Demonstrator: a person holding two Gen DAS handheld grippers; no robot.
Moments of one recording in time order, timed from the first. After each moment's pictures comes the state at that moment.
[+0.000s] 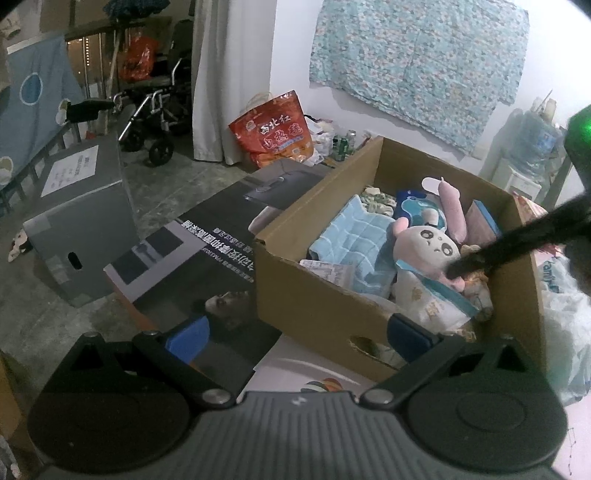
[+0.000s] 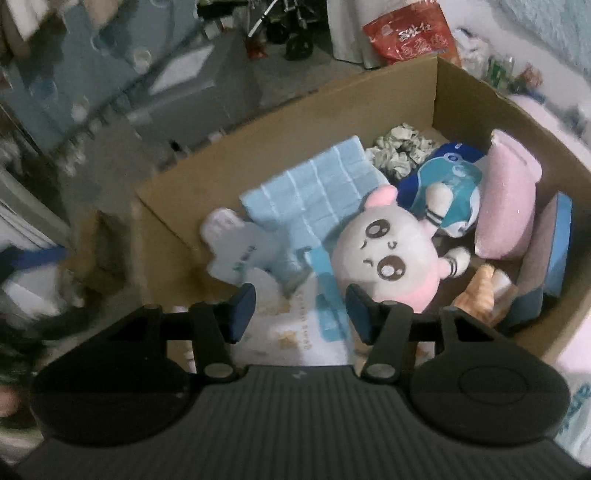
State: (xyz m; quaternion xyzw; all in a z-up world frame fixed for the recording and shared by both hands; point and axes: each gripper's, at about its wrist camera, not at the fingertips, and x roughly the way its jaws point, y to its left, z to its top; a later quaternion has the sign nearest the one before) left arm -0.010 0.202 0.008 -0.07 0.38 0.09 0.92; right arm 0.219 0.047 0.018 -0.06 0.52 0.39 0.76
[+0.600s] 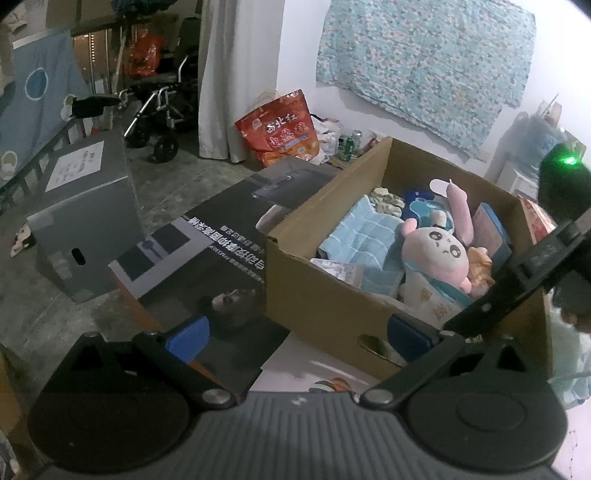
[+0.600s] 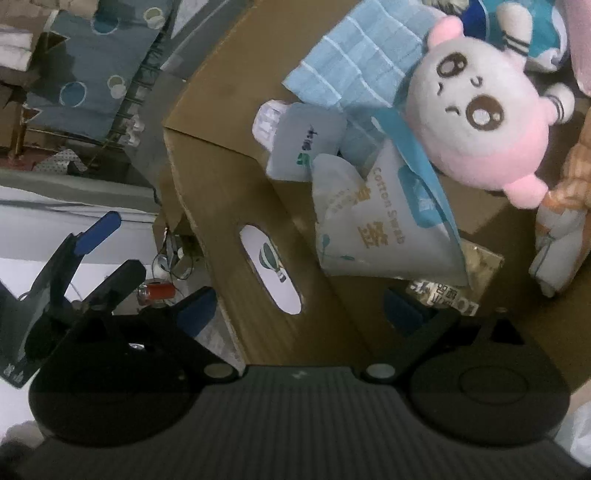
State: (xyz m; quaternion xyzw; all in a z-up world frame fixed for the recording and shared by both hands) left arm -0.013 0.213 0.008 -0.08 0.38 0.10 0.92; right arm 0.232 0.058 -0.040 0.03 0.68 0.41 0.61
